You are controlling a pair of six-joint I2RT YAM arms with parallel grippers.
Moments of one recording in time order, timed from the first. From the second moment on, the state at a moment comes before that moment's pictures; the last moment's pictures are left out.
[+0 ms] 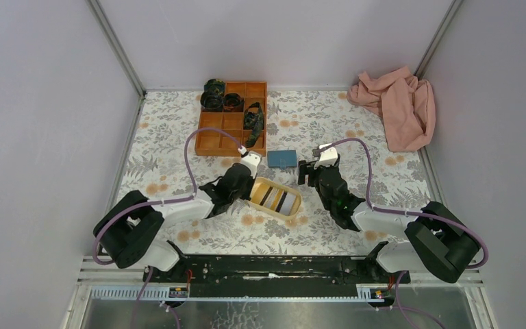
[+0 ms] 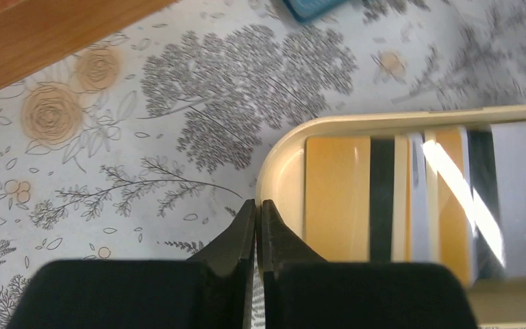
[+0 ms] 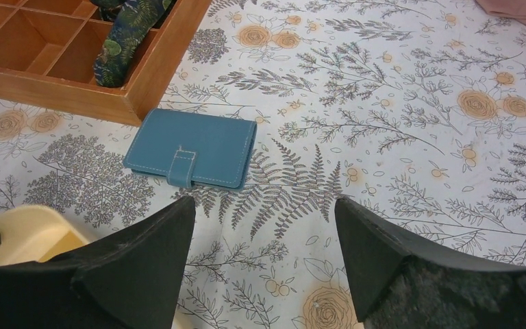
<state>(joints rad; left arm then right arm) -0.74 1.44 0.58 0.16 -0.21 -0.16 0.74 1.31 0.40 0.67 0.51 0.14</state>
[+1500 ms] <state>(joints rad) -0.74 1.05 0.42 0.18 -0.61 -0.43 0.74 1.55 0.73 0.25 0.40 0.18</state>
